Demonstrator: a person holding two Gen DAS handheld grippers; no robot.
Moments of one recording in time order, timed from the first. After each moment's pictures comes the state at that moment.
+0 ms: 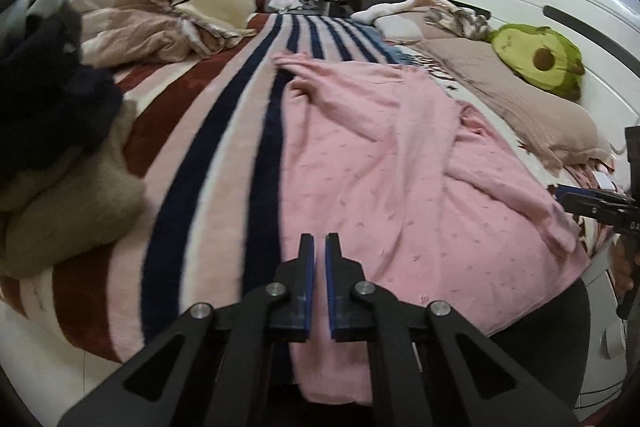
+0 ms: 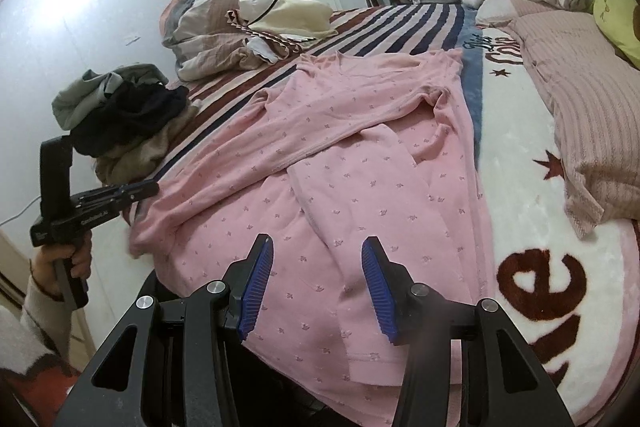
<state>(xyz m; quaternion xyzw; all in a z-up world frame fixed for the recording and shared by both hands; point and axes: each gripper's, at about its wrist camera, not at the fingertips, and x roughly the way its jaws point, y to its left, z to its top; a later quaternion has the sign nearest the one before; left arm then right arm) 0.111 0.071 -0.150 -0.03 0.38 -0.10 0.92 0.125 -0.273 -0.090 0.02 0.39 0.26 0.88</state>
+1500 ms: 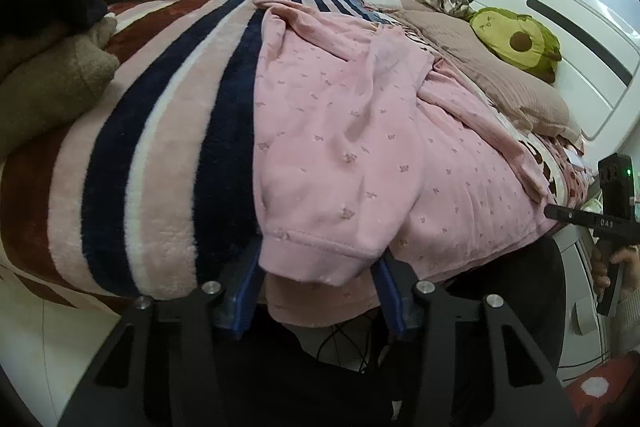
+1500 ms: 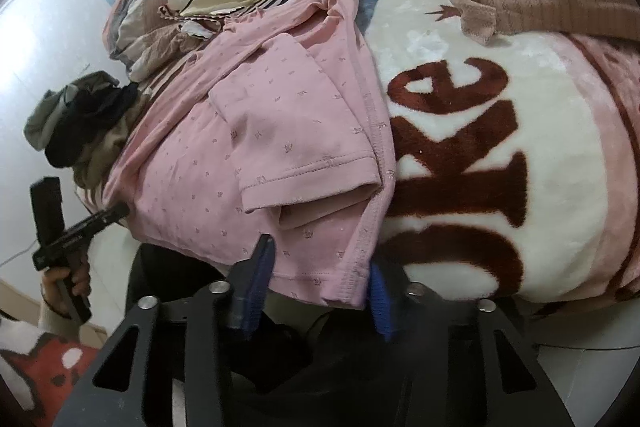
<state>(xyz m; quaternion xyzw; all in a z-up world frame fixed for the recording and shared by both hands) 0.068 0.070 -0.200 -0.08 0.43 -0.17 0.89 0.075 -0.348 -0.144 0.12 0.47 0.18 0.86</state>
